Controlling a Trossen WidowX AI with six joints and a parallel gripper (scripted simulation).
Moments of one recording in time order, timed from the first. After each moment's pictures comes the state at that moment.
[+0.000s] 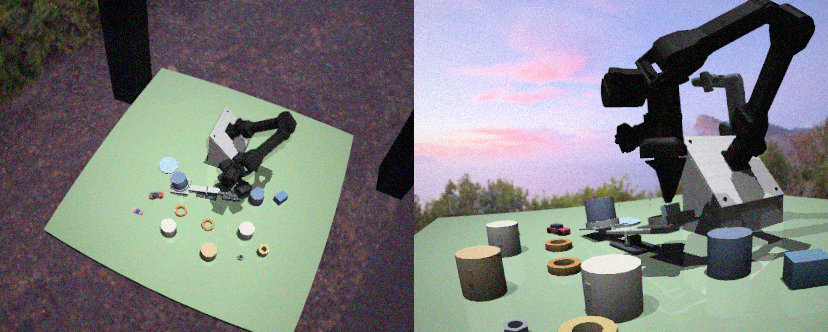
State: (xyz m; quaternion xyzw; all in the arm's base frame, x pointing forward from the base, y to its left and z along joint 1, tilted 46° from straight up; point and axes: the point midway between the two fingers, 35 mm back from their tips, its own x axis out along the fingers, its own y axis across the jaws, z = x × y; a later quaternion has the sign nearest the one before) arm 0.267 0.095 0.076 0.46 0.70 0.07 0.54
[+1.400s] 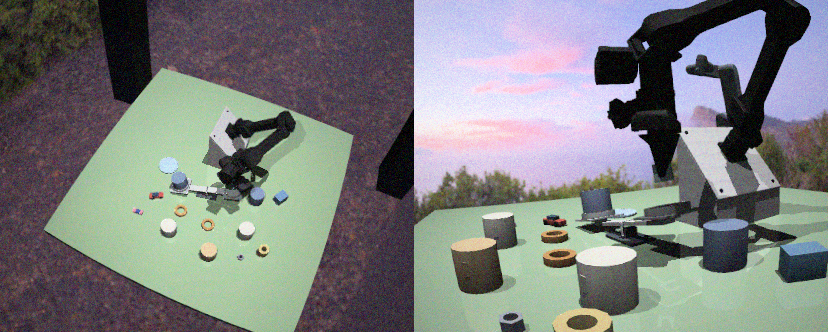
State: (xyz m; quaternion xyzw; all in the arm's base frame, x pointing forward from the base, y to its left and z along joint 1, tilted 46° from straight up) arm 0.269 0.074 0.093 0.46 0.70 0.06 0.54
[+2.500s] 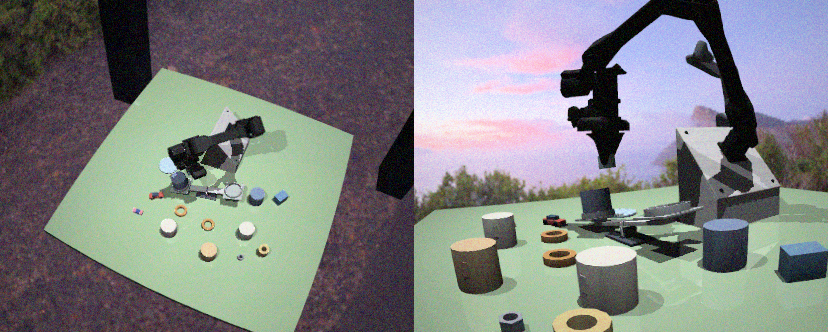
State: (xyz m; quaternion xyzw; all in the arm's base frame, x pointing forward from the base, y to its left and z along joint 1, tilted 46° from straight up) arm 0.297 -0.081 -0.040 0.46 0.69 0.03 0.55
